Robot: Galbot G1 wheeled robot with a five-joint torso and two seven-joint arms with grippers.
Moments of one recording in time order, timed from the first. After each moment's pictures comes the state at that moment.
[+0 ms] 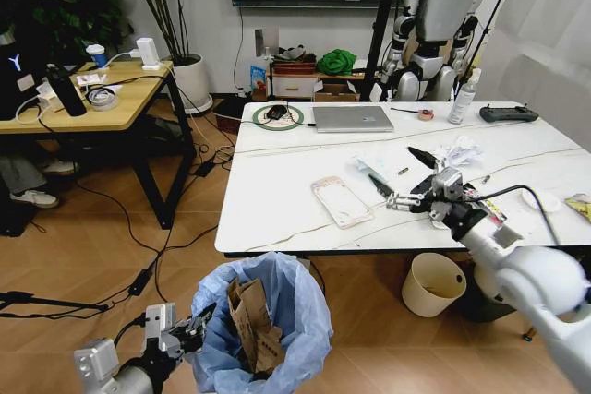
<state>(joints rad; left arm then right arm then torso) 2.02 -1.00 -0.68 -2.46 -1.00 0.39 -0.22 -1.19 0.80 0.40 2.00 0.75 -0.05 -0.07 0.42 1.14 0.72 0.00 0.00</state>
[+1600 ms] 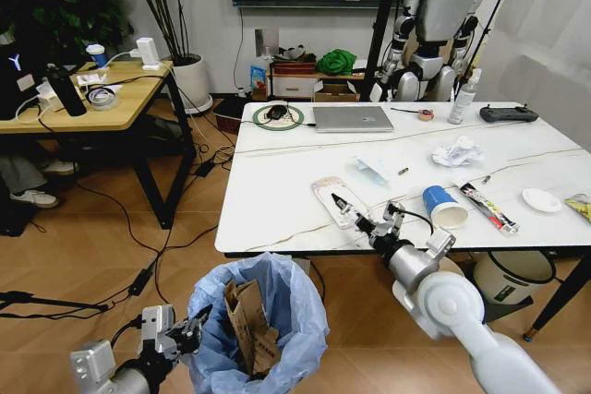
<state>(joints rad) 2.04 -0.99 -0.71 -2.47 -1.01 0.39 -0.23 -1.16 0.99 0.16 2.11 1.44 -0.17 0.26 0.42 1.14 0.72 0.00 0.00</state>
